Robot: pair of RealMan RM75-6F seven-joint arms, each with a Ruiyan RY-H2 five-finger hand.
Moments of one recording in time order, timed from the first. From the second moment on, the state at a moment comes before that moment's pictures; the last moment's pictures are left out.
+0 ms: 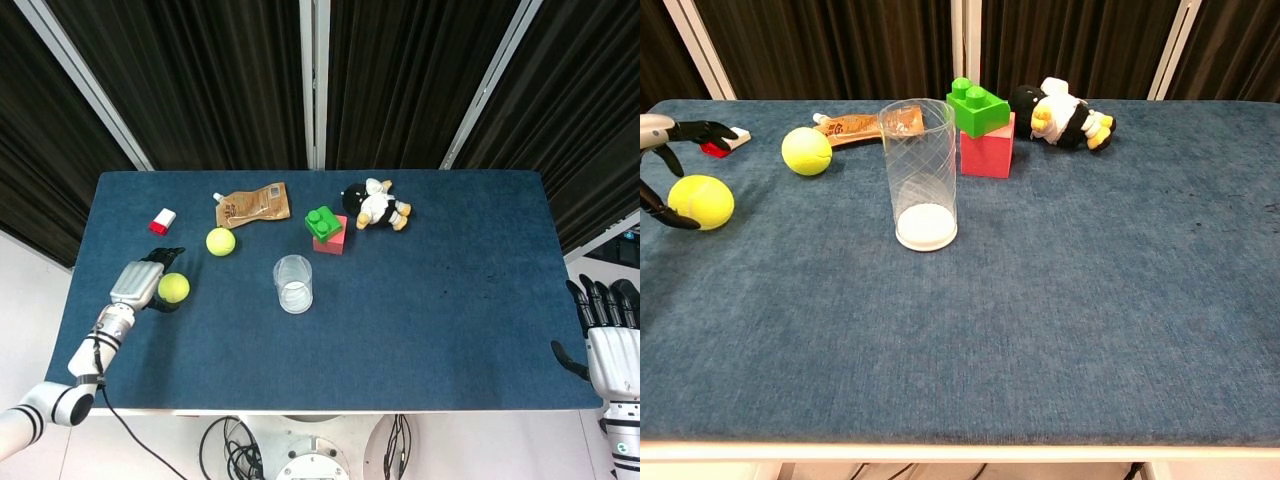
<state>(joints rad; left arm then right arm) -0.58 -1.46 -0.12 -1.13 1.33 0.84 -0.16 0.04 -1.10 0.07 -1.64 -1.50 1.54 -0.09</state>
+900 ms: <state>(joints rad) -0.56 -1.52 -0.13 -1.06 1.40 1.05 -0.23 0.04 -1.09 0.08 -1.65 -1.49 1.53 -0.08</state>
